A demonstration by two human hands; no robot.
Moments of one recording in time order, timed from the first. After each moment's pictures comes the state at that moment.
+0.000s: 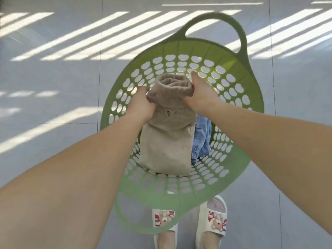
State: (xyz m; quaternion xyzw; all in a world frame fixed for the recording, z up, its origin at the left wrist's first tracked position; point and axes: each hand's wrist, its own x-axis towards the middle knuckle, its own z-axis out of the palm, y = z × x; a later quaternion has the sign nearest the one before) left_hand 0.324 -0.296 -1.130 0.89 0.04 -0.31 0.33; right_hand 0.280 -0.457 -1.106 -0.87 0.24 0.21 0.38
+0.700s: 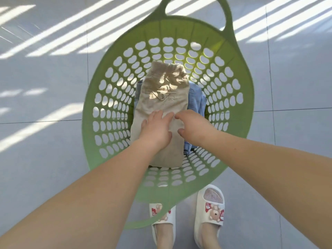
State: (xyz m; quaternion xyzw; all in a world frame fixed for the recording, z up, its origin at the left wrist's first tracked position) left_hand 0.237 -0.320 -1.161 0.89 -0.21 -0.40 0.08; right_hand 0.196 -0.446 -1.154 -0.89 0.11 0.34 0.29
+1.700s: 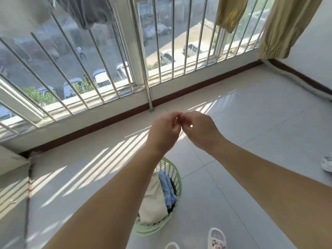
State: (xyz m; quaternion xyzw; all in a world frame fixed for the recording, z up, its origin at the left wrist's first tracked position) left_hand 0.194 -0.430 -0.585 0.79 -0.44 -0.14 0.41; right_hand 0.107 -0.509 -0.575 -0.90 0.27 -0.15 0.32
